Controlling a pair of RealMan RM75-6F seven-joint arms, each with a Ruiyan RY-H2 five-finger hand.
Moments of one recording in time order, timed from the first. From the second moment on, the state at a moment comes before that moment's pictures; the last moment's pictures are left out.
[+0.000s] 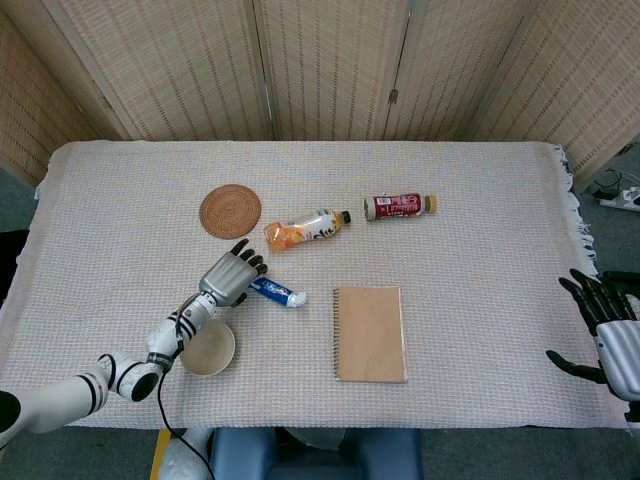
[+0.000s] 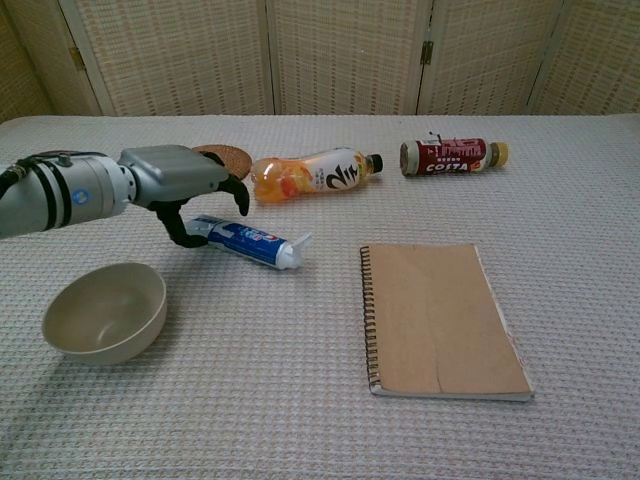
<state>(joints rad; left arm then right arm) -0.90 -1.58 -0.16 -1.18 1.27 0.67 0.36 0.08 -0.95 0.03 -1.65 -1.60 1.52 0.22</state>
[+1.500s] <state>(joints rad) -0.87 -1.55 -0.14 -1.24 1.37 0.84 -0.02 0.19 -0.93 0.04 -1.76 -1.72 1.42 0.10</state>
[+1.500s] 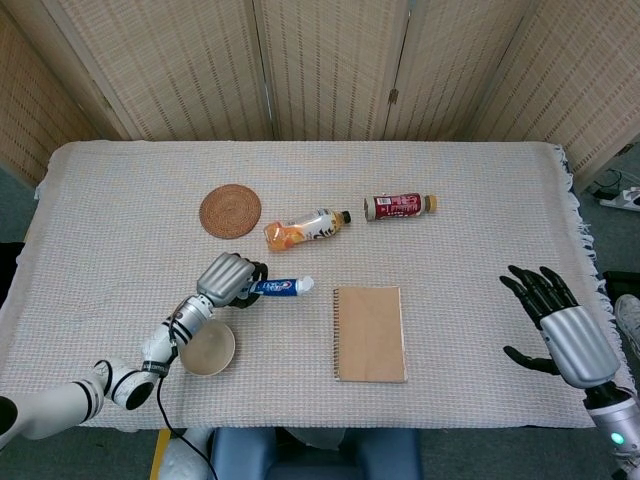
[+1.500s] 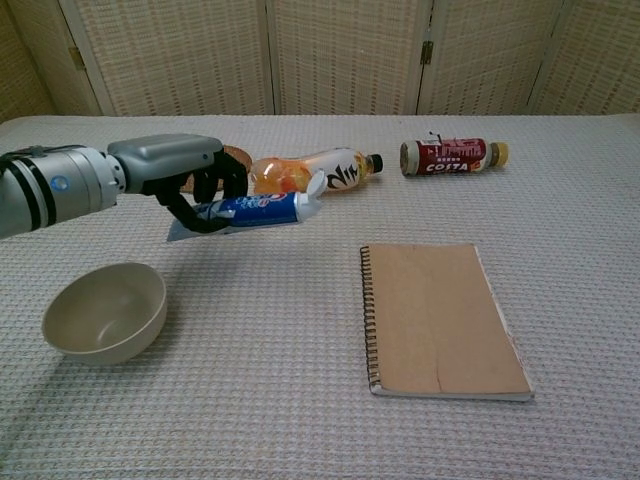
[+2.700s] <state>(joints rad) -0.89 -1.44 -0.20 -1.71 1.16 0.90 0.28 0.60 -1.13 0.16 -1.94 -1.58 0.99 -0.13</state>
